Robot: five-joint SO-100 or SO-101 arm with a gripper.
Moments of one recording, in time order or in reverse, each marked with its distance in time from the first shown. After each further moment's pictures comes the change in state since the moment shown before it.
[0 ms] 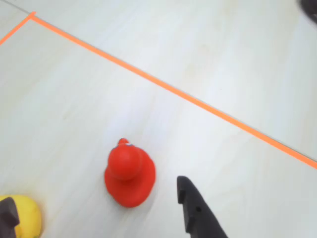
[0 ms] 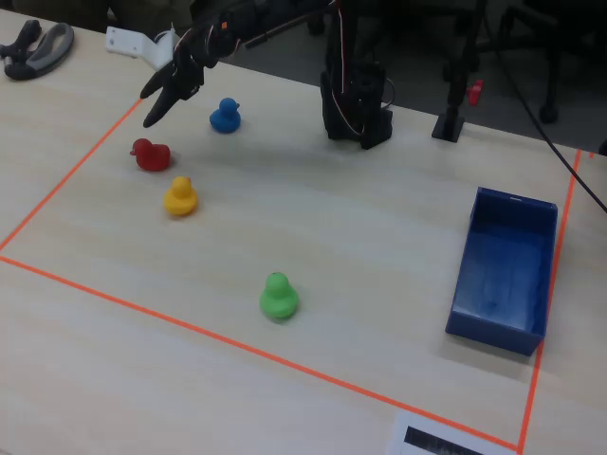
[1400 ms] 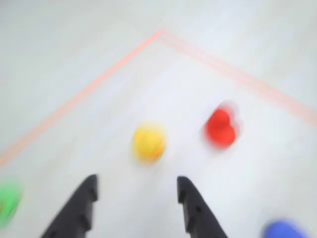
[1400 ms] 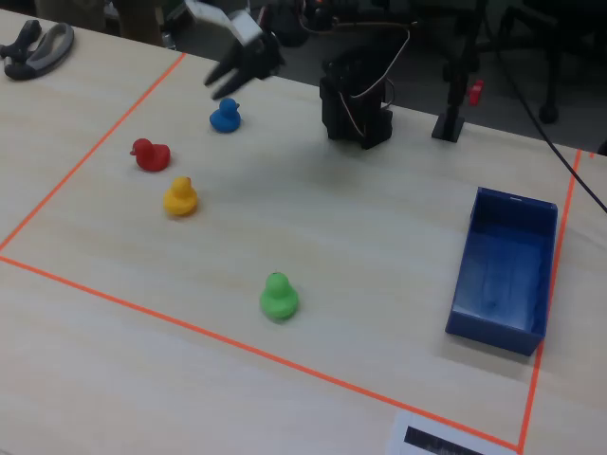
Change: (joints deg) arm -14.3 56.4 22.7 19.4 9.9
